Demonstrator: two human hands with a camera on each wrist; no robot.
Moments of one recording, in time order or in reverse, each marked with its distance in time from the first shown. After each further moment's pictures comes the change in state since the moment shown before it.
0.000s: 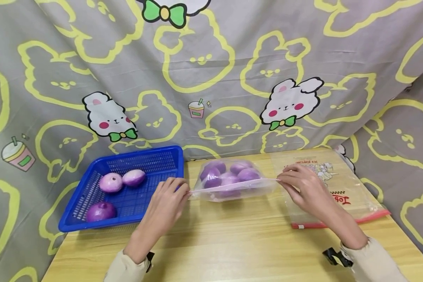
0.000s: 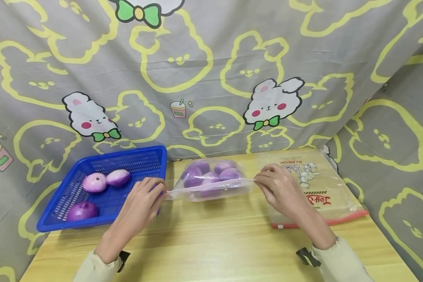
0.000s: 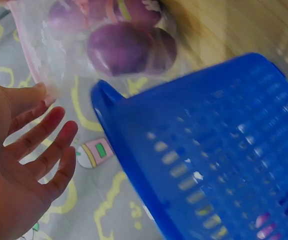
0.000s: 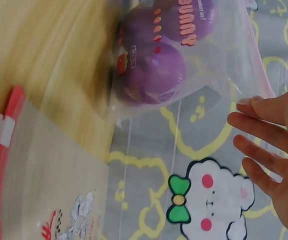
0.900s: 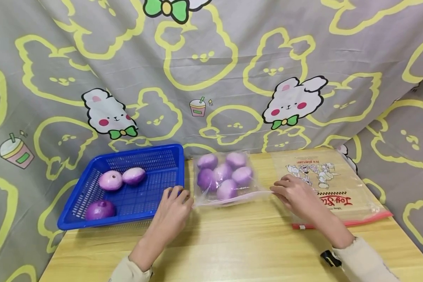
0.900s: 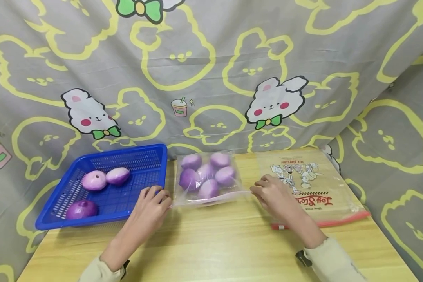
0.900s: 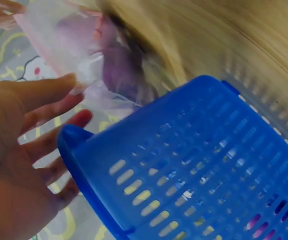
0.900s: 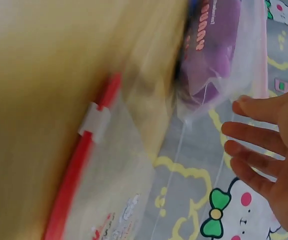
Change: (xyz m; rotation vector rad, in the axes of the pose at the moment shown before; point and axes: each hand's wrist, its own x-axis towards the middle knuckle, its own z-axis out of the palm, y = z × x) left_hand -0.024 0.004 0.026 0.157 -0.111 0.067; right_hand -0.023 0.017 0.046 -0.108 -0.195 -0.095
